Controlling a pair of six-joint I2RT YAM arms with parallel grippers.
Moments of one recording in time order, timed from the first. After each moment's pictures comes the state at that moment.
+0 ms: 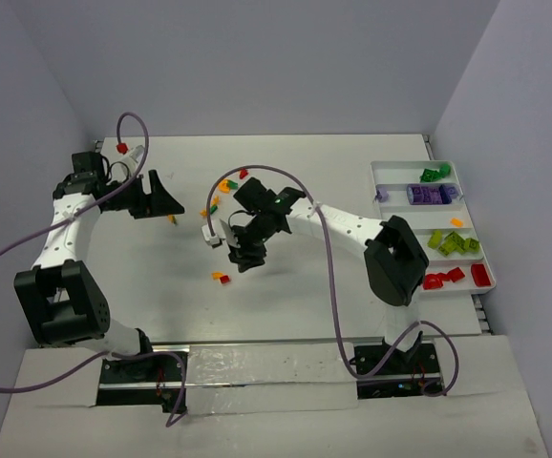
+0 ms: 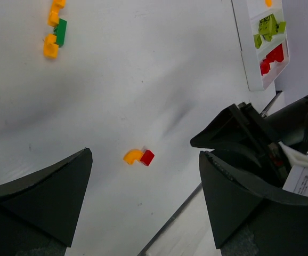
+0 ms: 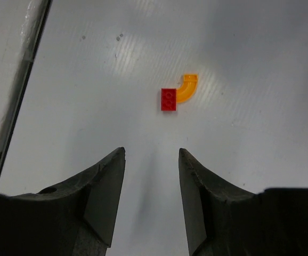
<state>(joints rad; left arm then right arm) 0.18 1.50 1.23 -0.78 0.93 0.09 0.86 1.90 1.55 -0.76 -0.65 -0.91</state>
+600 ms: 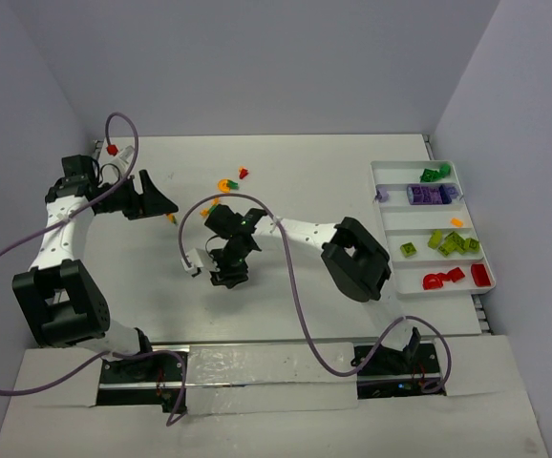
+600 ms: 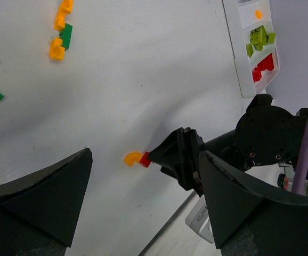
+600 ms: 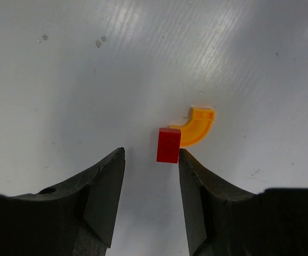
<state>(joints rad) 0.24 1.49 1.21 -0.76 0.98 0.09 0.98 2.13 1.65 -0.73 -0.50 -0.94</state>
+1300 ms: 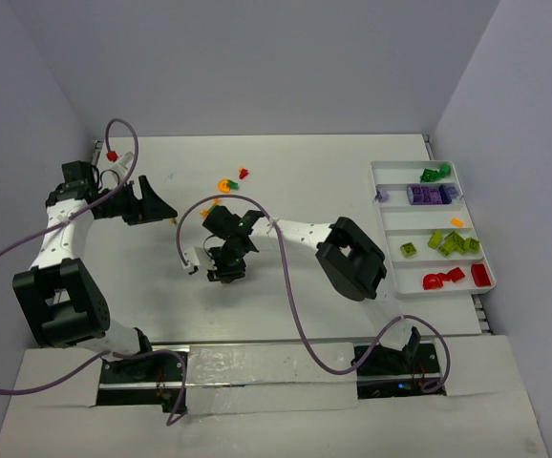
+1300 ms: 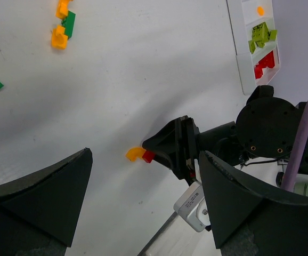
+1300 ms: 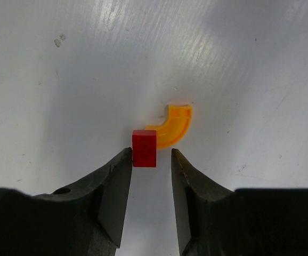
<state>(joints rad) 0.26 1.49 1.17 -0.76 0.99 0.12 0.99 2.17 1.66 -0.68 -0.42 -0.88</state>
